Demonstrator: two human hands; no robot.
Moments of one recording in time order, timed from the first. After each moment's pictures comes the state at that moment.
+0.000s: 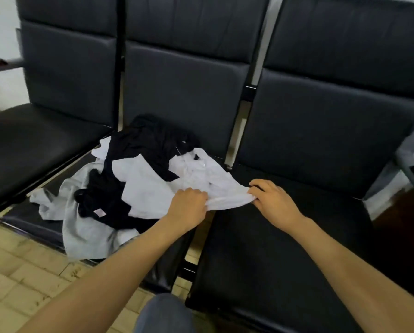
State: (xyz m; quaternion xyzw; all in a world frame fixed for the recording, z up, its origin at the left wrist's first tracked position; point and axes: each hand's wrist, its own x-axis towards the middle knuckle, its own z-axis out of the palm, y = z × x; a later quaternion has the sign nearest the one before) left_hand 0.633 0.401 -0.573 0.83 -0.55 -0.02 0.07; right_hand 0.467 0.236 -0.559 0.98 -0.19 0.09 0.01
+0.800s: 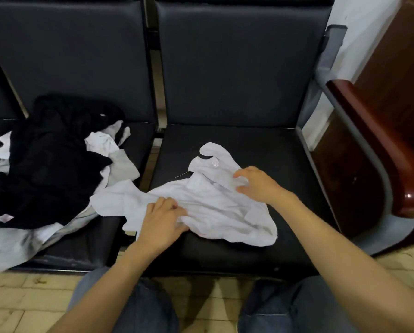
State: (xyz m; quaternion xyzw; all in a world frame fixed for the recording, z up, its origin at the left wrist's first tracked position) left_hand 0.496 0.389 -0.642 0.79 -0.60 -0.10 0.10; right_hand 0.307 0.202 -0.600 0.85 -0.44 -0.03 -0.29
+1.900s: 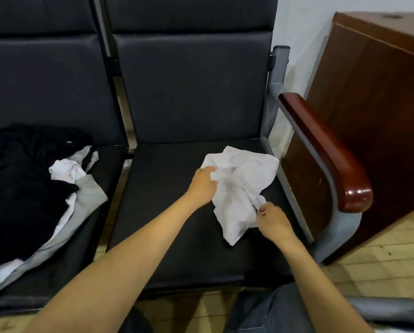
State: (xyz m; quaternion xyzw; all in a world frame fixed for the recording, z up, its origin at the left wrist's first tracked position) left_hand 0.397 0.230 -0.583 0.72 -0.54 -0.32 0.32; right_hand 0.207 0.232 -0.612 0.66 -0.67 0.06 -0.32
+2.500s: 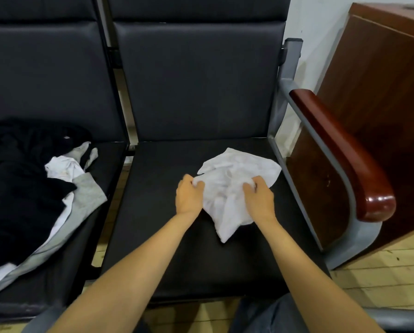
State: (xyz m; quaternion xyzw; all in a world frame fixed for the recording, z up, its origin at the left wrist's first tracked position) left_hand 0.417 0.237 -0.627 0.79 -0.33 -0.27 0.44; right_hand 0.265 0.200 -0.614 0.61 -0.61 0.32 -0.38
